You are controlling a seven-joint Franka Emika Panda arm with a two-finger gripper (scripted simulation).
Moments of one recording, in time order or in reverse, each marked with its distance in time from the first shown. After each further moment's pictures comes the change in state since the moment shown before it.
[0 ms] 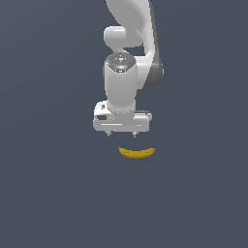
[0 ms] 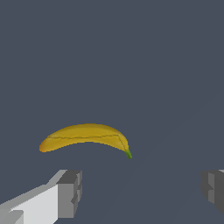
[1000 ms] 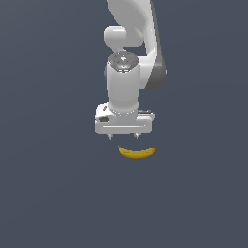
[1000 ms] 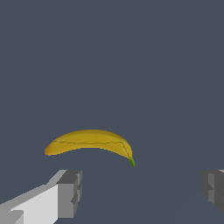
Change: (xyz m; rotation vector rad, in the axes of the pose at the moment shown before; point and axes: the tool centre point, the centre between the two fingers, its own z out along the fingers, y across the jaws) arm 0.012 -0.008 -0.004 0.008 0.018 -0.044
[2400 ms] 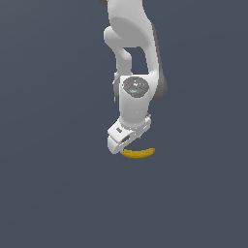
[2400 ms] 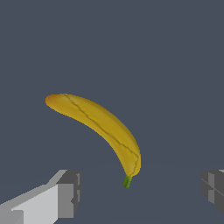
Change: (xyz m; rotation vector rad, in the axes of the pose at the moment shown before) arm -0.008 -0.027 0.062 -0.003 -0.044 -0.694
